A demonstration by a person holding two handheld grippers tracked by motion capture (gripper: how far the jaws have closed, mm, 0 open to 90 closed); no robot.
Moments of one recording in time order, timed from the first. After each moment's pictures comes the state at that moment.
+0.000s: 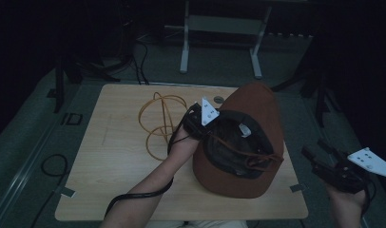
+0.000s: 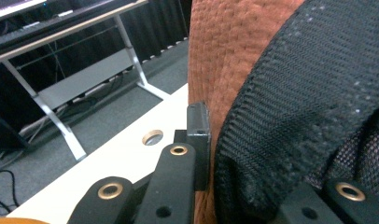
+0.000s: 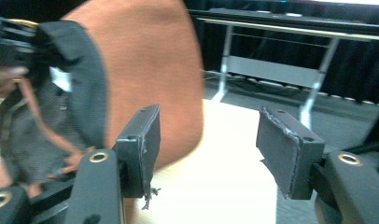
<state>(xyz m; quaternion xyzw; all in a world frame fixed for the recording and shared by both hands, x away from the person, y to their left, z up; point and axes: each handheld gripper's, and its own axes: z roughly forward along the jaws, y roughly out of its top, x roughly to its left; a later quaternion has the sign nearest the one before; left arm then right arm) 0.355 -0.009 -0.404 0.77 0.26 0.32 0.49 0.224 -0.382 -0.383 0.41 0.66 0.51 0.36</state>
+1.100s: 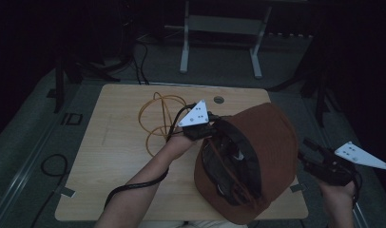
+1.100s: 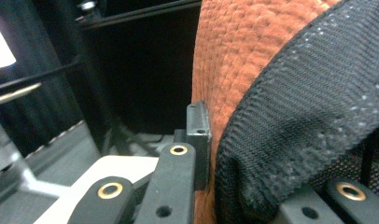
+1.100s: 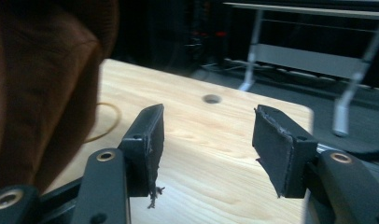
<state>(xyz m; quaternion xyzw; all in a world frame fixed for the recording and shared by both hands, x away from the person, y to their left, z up) 0.363 0.004 -0.407 0.73 0.02 0.18 0.66 0.249 -0.377 -0.399 0.38 0.70 0.52 0.30</state>
